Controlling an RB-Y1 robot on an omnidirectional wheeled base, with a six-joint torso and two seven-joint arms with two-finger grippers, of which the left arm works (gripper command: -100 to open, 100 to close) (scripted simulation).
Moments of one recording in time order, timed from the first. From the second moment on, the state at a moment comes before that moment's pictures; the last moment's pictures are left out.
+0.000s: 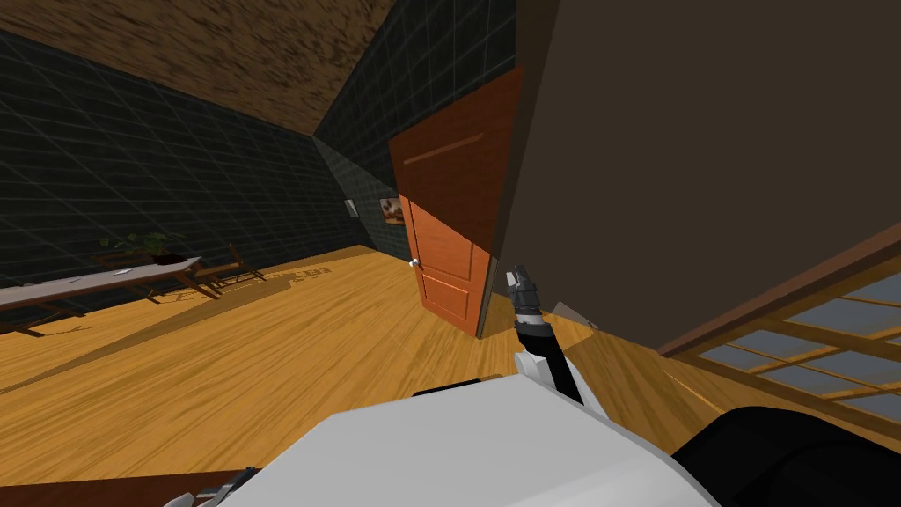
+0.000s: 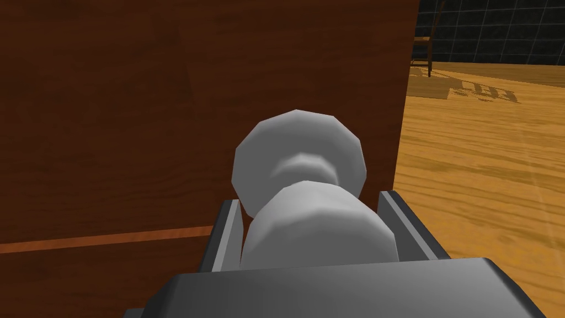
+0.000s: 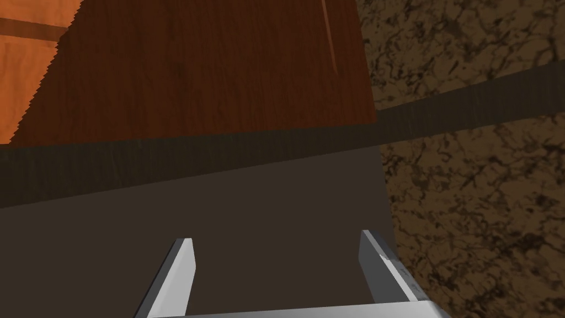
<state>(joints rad) 0.37 0.06 0.29 -1.07 1.32 -1.13 0.91</state>
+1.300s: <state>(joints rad) 0.42 0.07 0.40 -1.06 1.47 -1.20 0.91</state>
